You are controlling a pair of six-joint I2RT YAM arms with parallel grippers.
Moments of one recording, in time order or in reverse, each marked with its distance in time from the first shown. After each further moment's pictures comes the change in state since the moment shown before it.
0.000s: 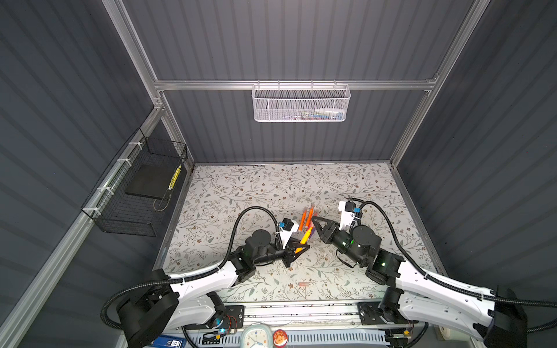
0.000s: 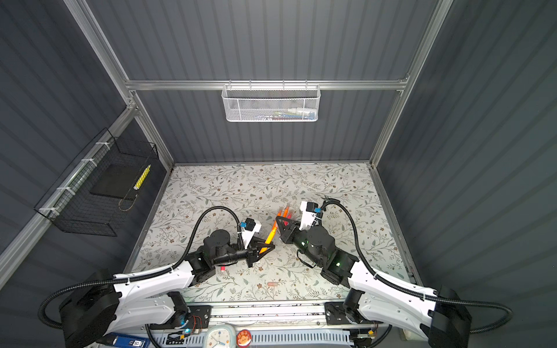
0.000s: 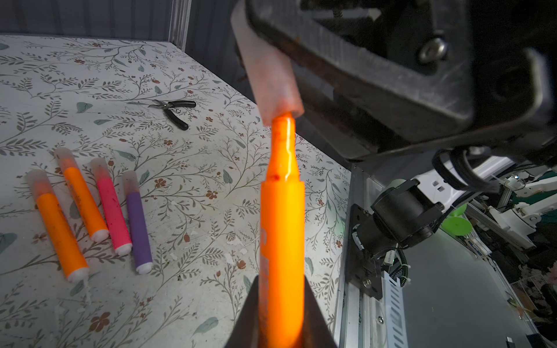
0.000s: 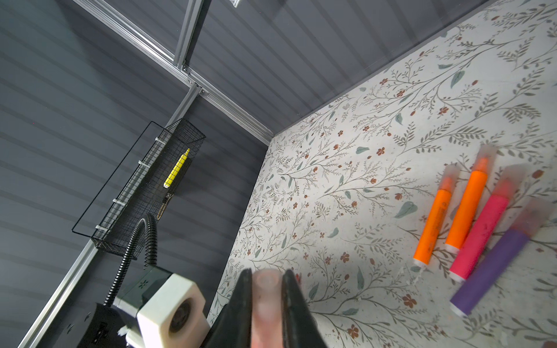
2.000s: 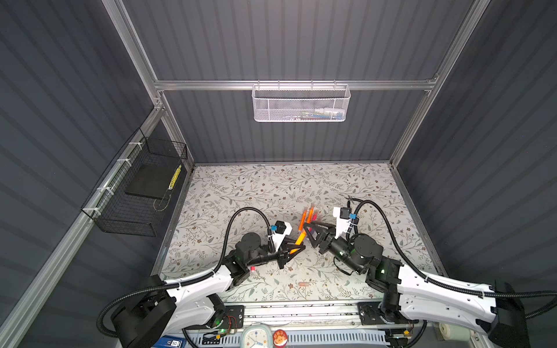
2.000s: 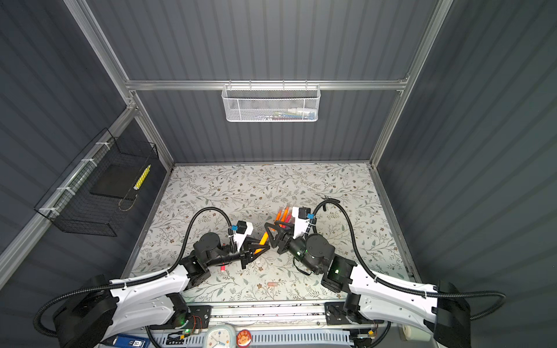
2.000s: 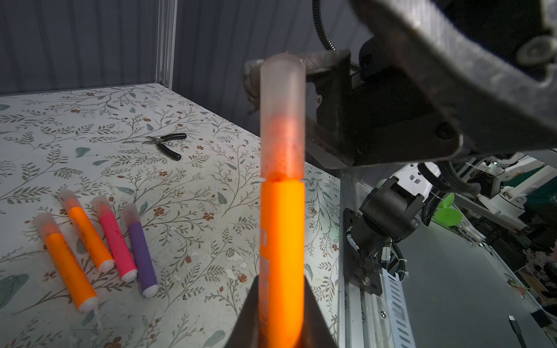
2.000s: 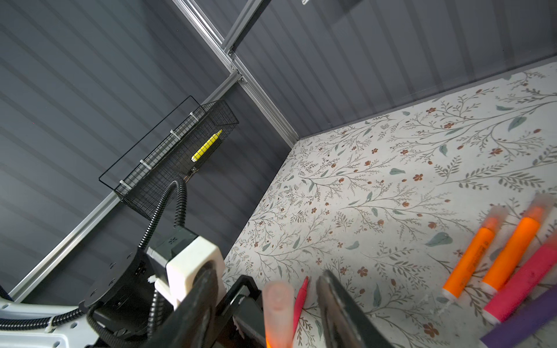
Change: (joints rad) left arm 0.054 -0.045 -0.094 0.162 0.116 0.068; right arm 0.144 0.000 0.003 0.095 0.069 -0.216
